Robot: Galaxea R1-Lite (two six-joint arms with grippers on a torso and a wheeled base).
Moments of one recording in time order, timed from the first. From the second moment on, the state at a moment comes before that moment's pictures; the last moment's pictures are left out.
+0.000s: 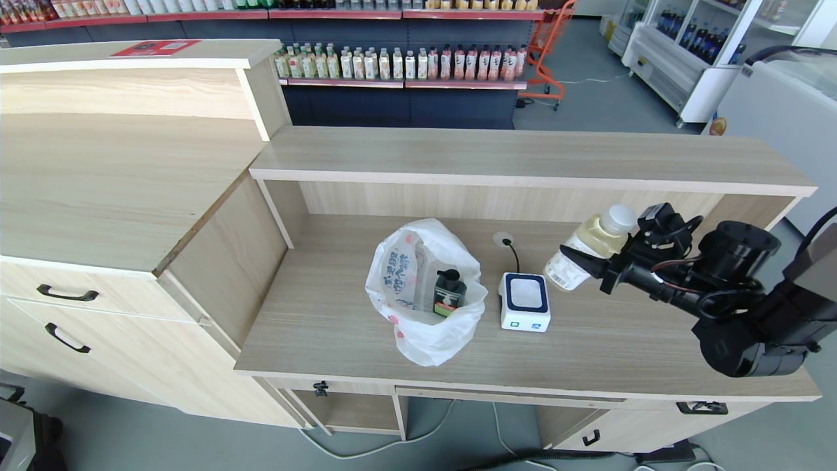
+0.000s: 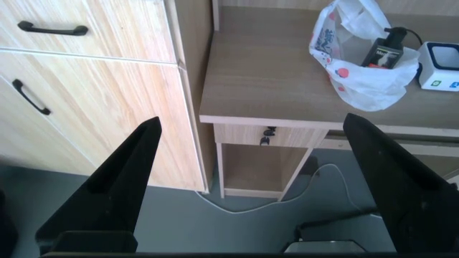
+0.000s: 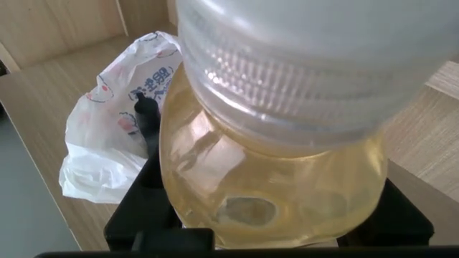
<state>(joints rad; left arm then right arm) 0.00 0.00 0.00 0.00 -0.02 0.00 0.01 2.13 -0.80 -1.49 0.72 -0.23</state>
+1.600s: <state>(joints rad) 0.00 0.00 0.00 0.00 -0.02 0.00 0.31 2.14 -0.65 -1.42 0.50 0.00</state>
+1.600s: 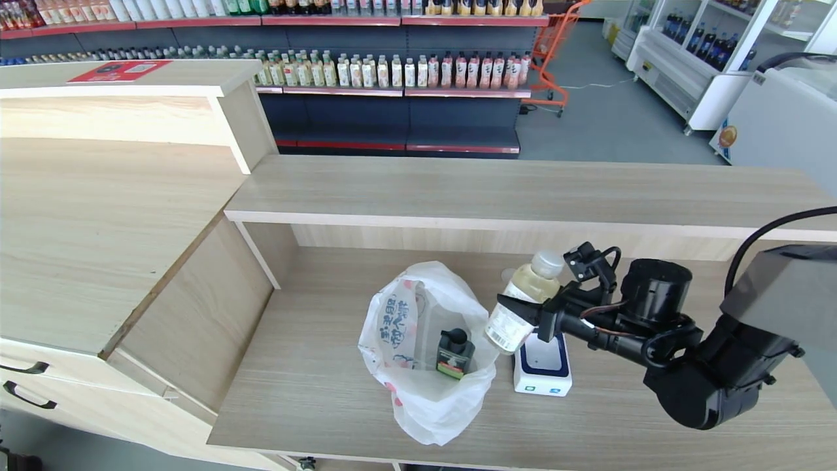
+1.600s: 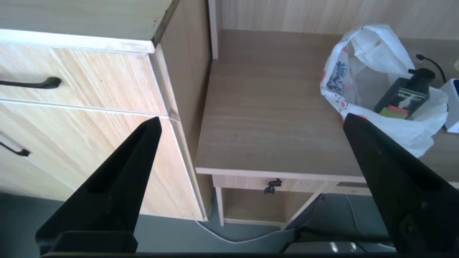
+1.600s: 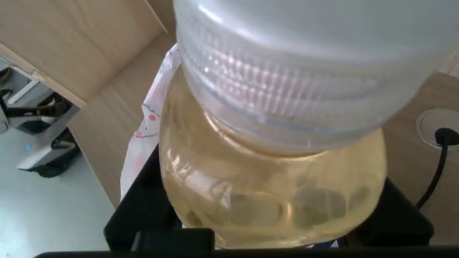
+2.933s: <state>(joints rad) 0.00 0.00 0.00 0.00 -0.02 0.00 0.38 2.53 -1.16 -1.32 0.45 -0.09</state>
